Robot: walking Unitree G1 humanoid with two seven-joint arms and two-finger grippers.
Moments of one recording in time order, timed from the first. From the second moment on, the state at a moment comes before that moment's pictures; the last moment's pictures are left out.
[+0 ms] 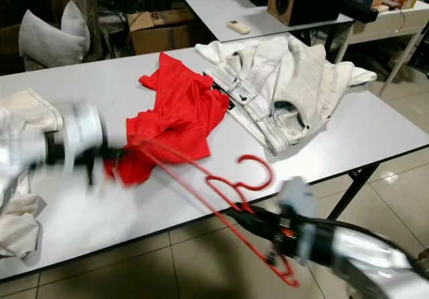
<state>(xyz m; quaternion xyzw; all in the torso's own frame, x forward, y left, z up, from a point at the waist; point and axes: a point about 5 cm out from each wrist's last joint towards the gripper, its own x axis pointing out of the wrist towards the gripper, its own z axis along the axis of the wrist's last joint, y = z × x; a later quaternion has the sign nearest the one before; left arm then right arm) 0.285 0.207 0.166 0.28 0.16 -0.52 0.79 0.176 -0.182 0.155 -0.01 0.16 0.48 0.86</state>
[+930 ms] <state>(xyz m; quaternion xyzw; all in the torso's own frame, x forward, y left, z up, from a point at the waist) 0.244 0.183 0.184 0.10 0.11 -0.58 0.80 0.224 -0.180 0.156 -0.04 0.14 0.34 0.93</state>
